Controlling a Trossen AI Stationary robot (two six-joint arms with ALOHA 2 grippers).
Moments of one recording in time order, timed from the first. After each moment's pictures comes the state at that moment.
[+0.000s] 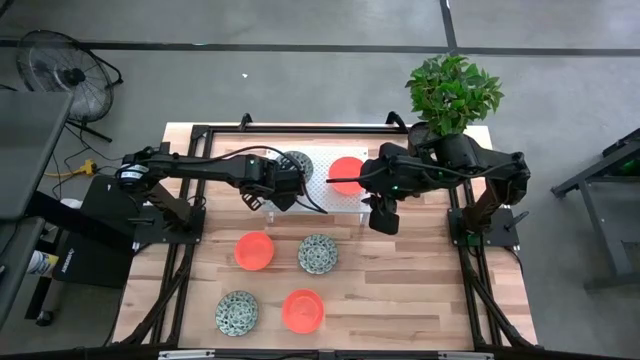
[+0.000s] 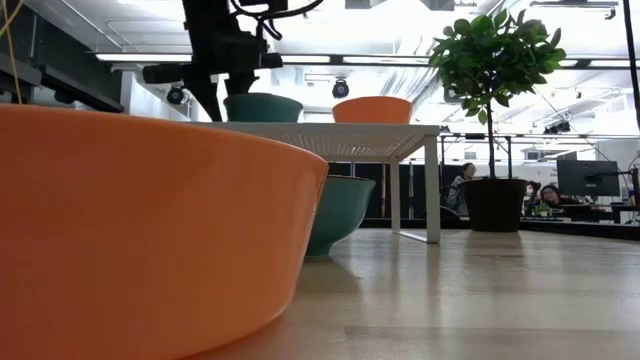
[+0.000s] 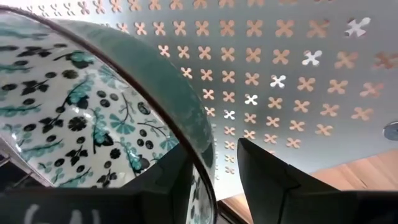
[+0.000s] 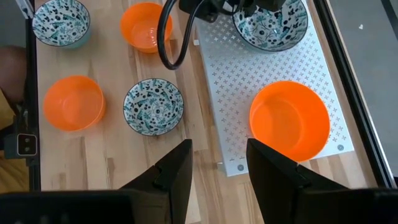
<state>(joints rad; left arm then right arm) 0.05 1.57 1.36 -1.13 -0.48 0.94 0.18 1.75 2.31 -1.57 0.21 0.31</state>
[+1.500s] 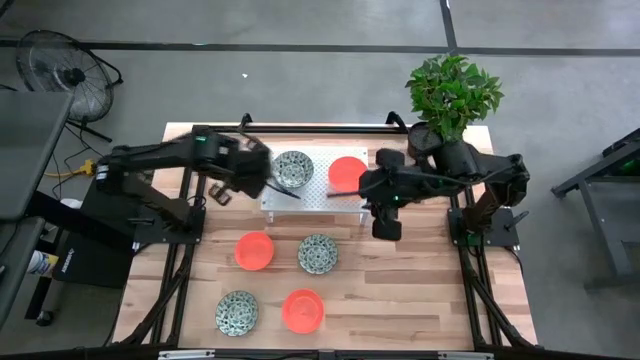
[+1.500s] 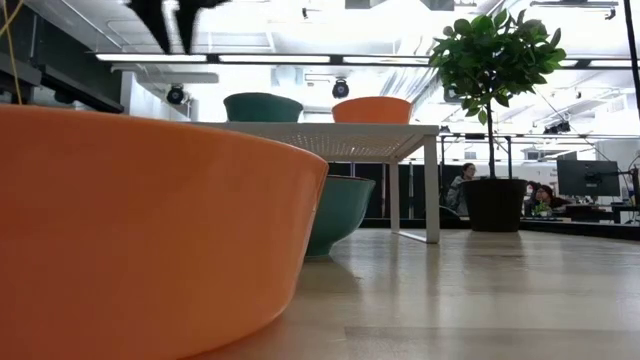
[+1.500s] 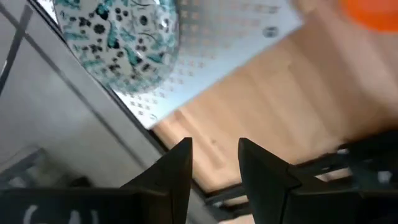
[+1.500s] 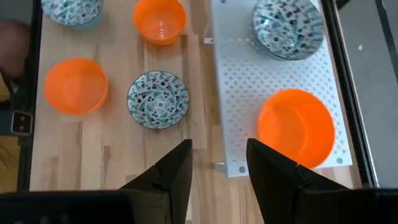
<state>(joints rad) 0.05 1.36 1.60 -1.57 -0.37 0.74 0.24 1.76 2.31 -1.57 0.24 0.24</state>
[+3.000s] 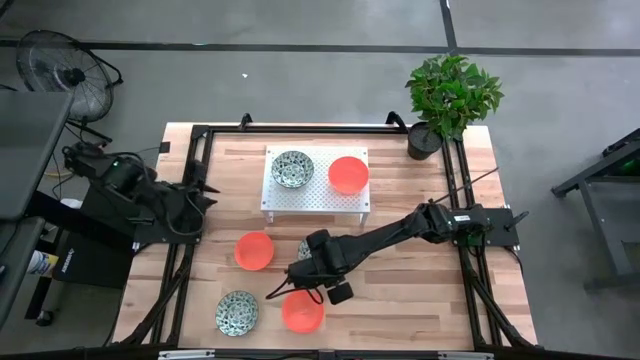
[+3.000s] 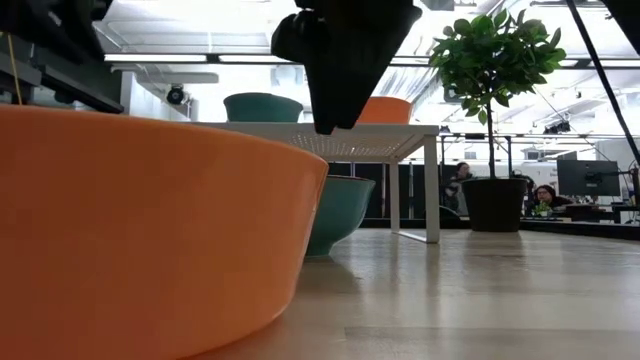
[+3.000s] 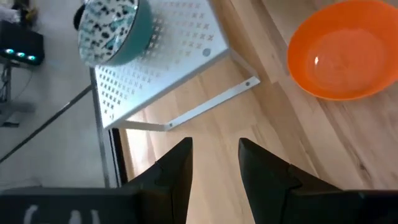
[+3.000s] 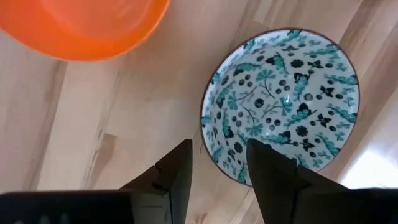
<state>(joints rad) -0.49 0.58 0.93 -1.32 -0.57 0.16 0.35 2.38 2.31 -1.39 0.10 -0.03</state>
